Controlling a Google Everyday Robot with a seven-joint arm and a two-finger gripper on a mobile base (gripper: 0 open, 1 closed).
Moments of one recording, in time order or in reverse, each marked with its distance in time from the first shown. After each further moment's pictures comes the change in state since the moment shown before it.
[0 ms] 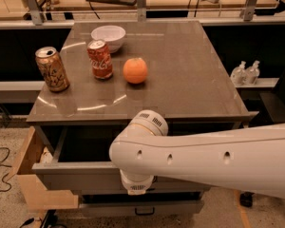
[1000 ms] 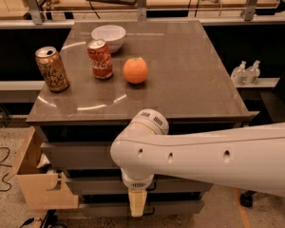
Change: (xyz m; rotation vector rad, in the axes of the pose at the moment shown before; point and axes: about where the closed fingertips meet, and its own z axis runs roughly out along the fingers) arm -0.001 0.000 0.002 -0.004 -0.002 0.001
